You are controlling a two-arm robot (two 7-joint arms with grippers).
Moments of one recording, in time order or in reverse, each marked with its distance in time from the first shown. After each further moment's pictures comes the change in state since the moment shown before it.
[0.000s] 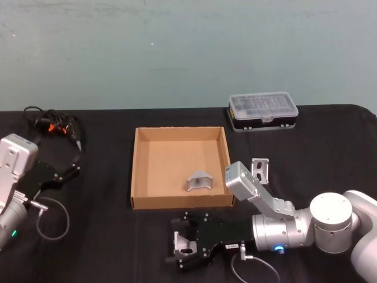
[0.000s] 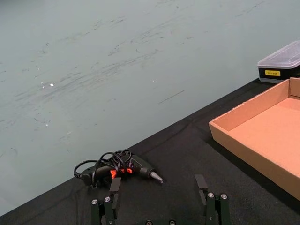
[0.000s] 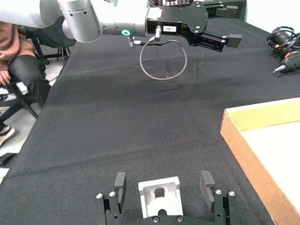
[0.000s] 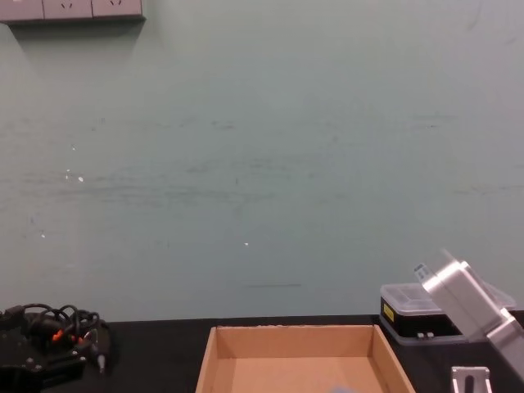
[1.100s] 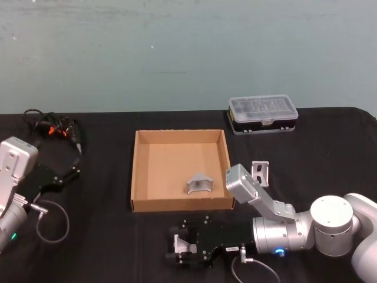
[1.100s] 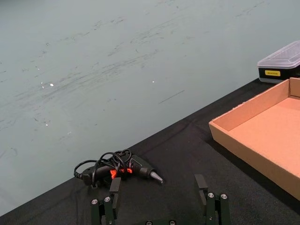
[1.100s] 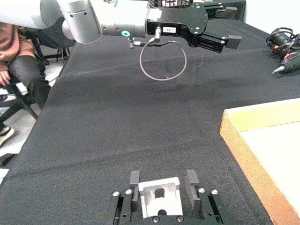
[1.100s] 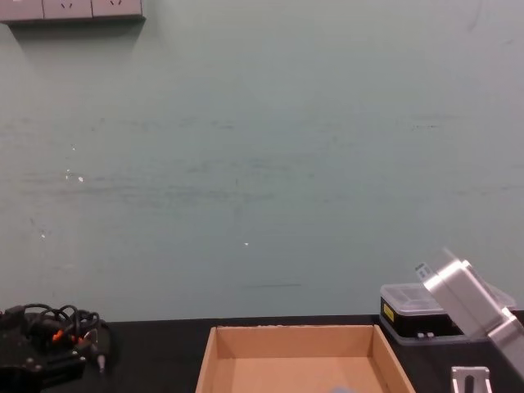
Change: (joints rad) left arm 0.000 0.000 0.000 0.000 0.000 0.000 0.000; right arm -0.002 0.001 0.003 -0.002 0.000 -0.001 -0.001
